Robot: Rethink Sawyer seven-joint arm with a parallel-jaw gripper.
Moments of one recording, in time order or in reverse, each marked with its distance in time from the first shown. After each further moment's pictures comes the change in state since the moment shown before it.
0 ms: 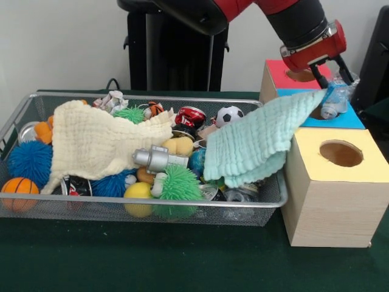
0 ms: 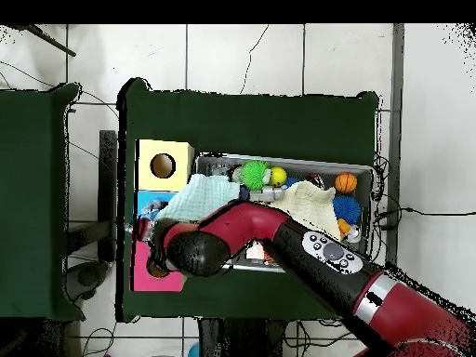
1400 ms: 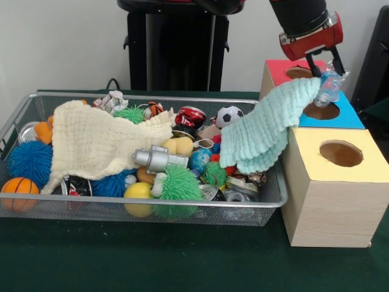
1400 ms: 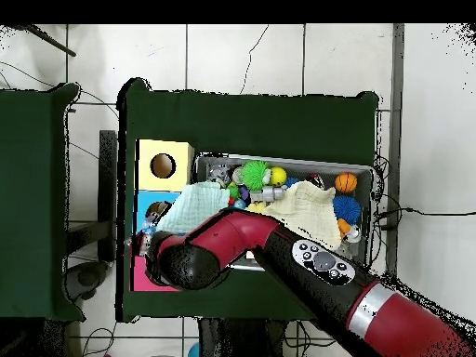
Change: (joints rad) arm 0.056 -0.117 -0.050 0.055 0.030 0.033 0.000
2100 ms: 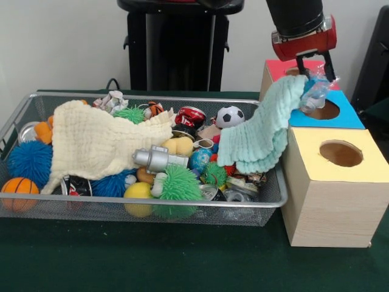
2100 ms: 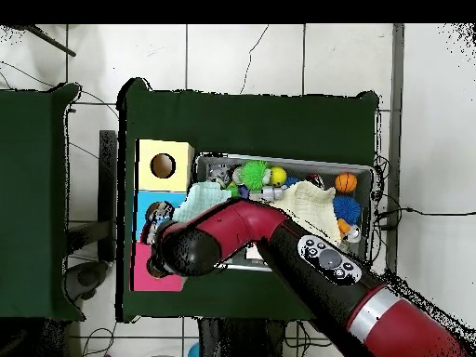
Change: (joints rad) arm 0.027 -0.043 -0.050 -0.063 0.064 0.101 0.000
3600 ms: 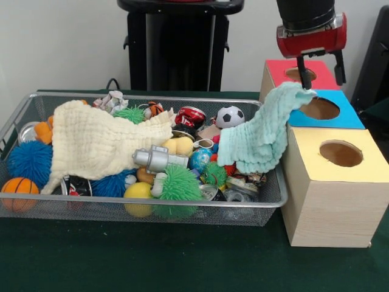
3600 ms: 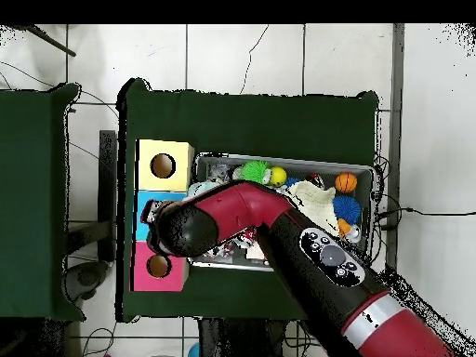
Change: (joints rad) arm 0.051 -0.076 -0.062 -0.097 0.090 0.085 0.000
